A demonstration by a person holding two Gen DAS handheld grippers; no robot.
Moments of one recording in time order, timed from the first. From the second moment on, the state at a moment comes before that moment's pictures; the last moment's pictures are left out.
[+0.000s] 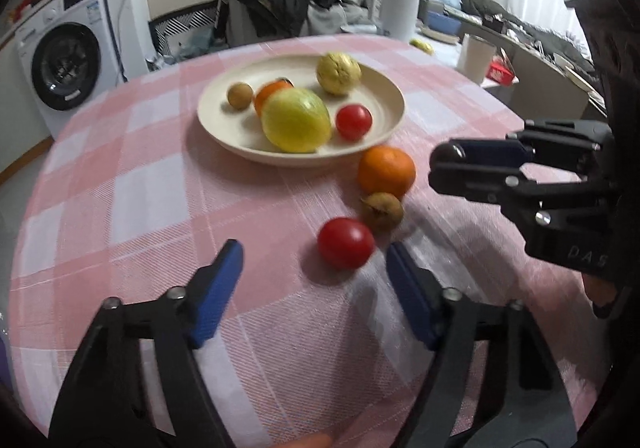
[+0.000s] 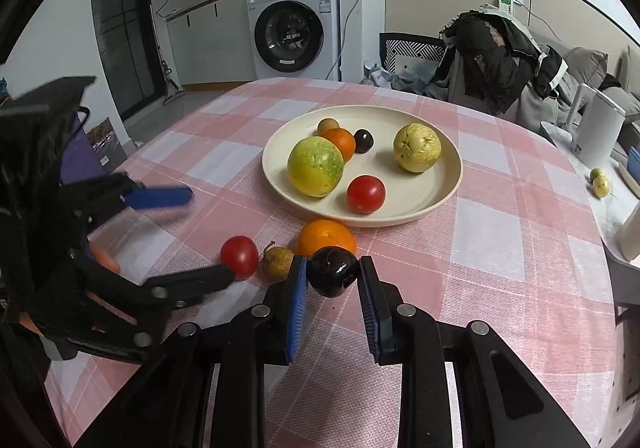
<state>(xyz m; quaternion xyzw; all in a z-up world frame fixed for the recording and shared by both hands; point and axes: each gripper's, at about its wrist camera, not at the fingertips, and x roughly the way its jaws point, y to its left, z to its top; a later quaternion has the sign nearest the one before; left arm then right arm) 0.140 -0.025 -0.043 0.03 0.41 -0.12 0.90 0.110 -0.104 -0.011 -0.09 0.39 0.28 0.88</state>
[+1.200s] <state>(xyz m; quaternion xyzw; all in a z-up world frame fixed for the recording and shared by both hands) 0.131 -0.005 -0.016 -0.01 0.36 -0.13 0.92 0.110 -0.112 -0.008 -0.08 0.38 0.27 0.88</state>
